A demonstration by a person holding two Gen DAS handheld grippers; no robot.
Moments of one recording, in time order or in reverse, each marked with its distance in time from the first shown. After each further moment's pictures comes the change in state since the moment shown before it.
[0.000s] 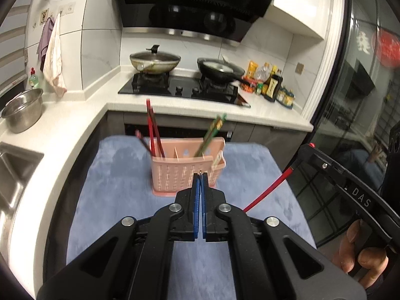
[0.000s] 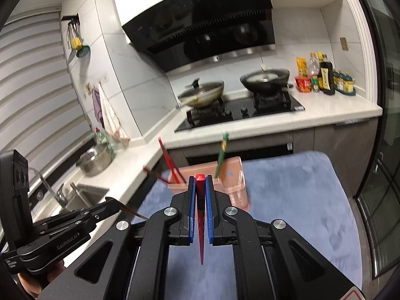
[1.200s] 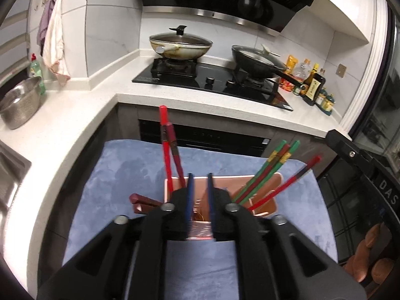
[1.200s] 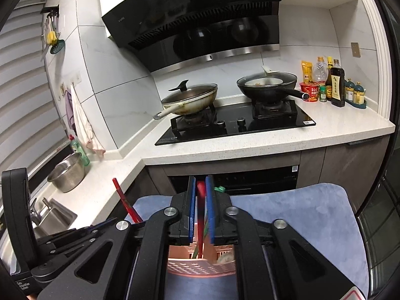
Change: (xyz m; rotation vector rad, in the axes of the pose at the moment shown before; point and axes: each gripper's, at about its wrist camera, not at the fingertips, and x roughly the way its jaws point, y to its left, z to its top) left arm 0.151 0.048 0.047 -0.067 0.076 0.158; right arm 0.158 -0.017 0.055 -0.029 0.010 -0.076
